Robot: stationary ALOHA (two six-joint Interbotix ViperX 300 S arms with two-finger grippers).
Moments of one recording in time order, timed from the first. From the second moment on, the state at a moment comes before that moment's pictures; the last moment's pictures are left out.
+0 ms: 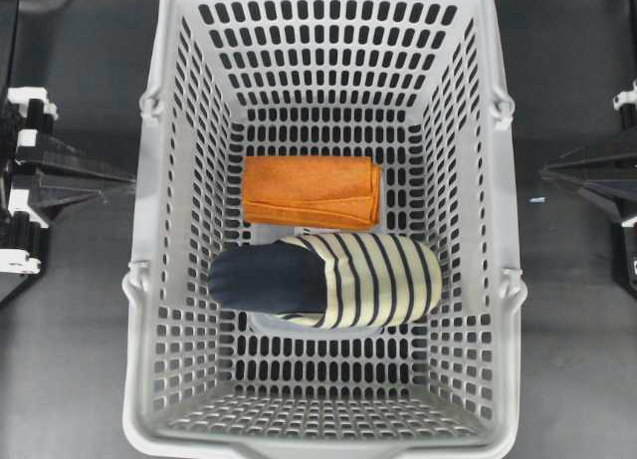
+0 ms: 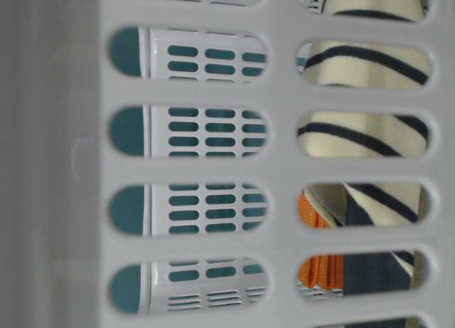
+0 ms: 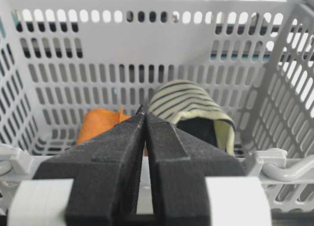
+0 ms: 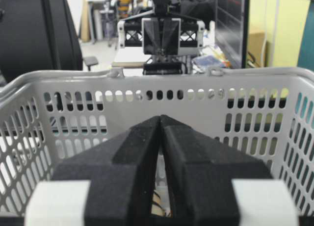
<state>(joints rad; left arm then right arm) 0.00 -0.96 1.17 0.00 -0.29 0.00 0.00 -0.97 1.18 0.00 -0.29 0.00</state>
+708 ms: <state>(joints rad) -0.09 -0.70 0.61 0.04 0.32 -0.07 0.03 -1.01 1.18 0.01 -0.23 0.01</state>
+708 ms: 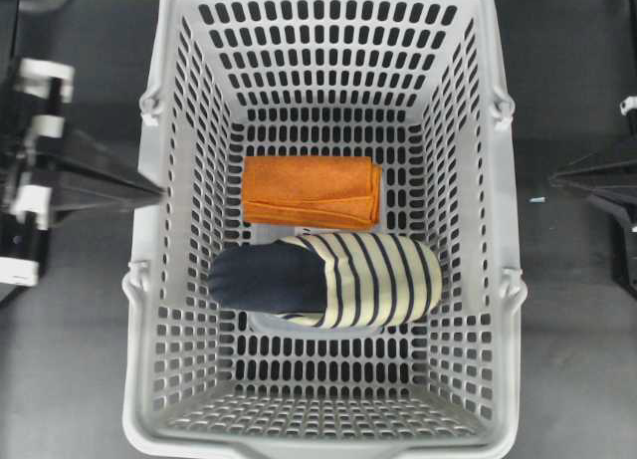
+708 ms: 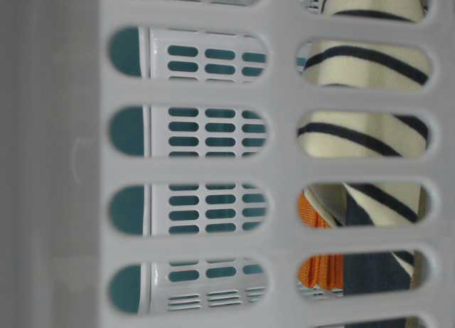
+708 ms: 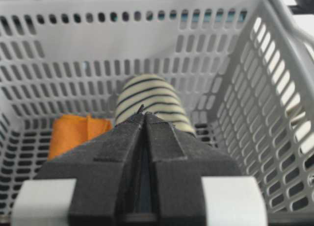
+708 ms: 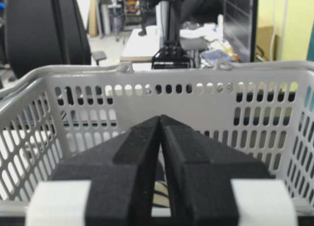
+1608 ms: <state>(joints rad) -0.13 0.03 0.00 0.04 0.90 -0.14 0.04 -1.05 1.18 0.01 -0.18 0.06</state>
